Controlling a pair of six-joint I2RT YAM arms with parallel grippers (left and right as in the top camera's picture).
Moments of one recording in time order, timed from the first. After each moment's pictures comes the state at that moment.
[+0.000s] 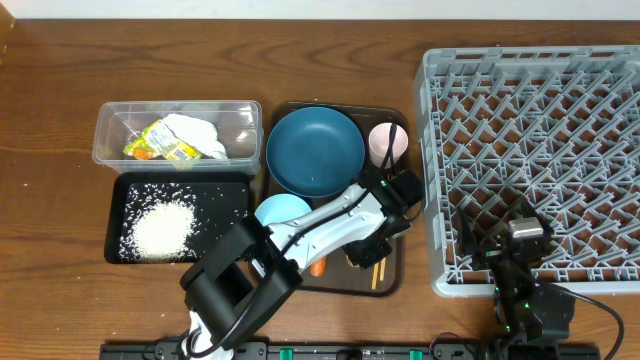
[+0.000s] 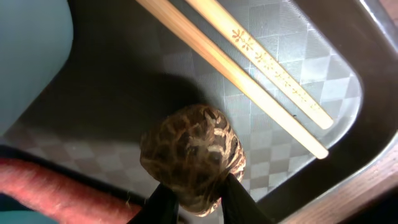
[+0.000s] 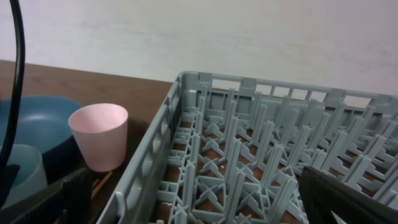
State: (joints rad) left arm -0.92 1.96 1.36 -1.07 0.07 0.09; right arm -0.02 0.01 0.01 -0.06 -0.16 -0.07
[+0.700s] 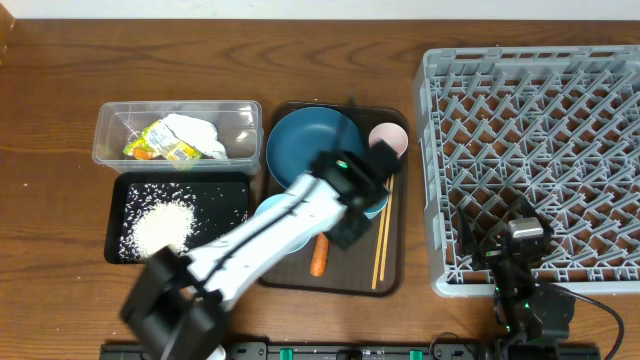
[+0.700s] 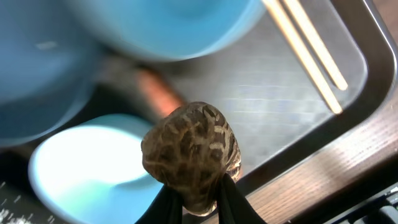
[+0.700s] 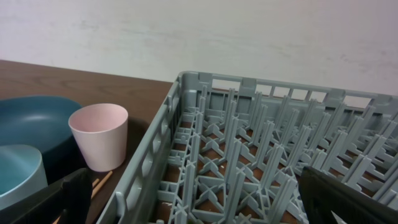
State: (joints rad) left arm -0.79 1.71 1.38 -1.19 -0.02 0.03; right arm -0.02 0.01 0.01 -0.06 -0.16 -0.07
